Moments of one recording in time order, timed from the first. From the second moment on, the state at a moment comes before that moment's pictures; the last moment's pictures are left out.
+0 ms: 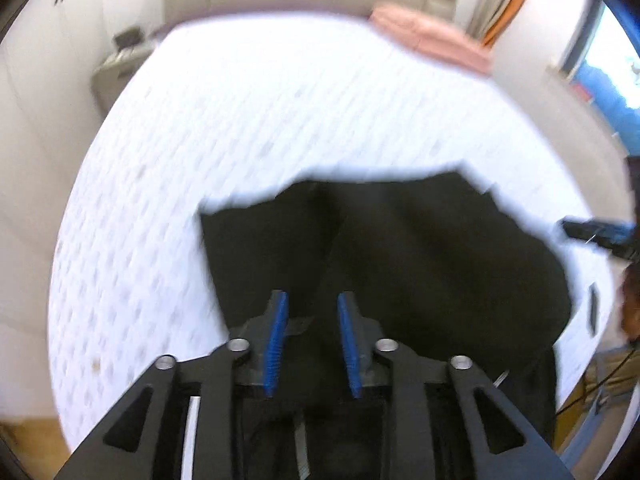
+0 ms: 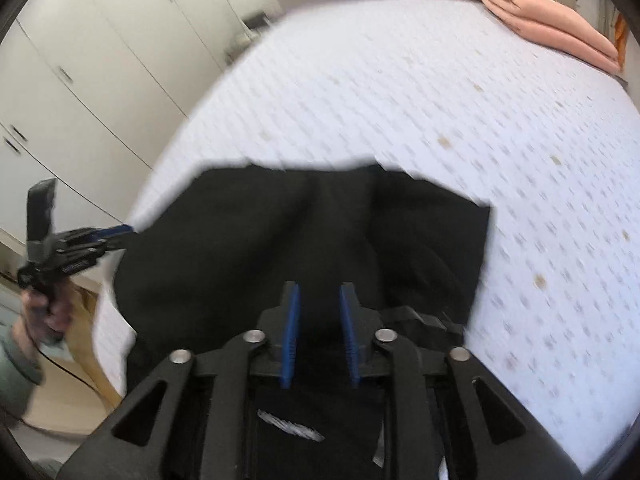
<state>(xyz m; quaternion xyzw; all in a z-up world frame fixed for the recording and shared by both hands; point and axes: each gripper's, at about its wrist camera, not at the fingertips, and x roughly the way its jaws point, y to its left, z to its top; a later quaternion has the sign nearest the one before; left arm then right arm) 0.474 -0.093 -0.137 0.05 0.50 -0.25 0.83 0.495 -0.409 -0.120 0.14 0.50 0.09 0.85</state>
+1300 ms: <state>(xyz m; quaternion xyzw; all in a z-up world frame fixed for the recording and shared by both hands) 0.463 -0.158 -0.265 0.01 0.57 -0.26 0.78 0.577 -0.328 -0.269 0.08 0.61 -0.01 0.79</state>
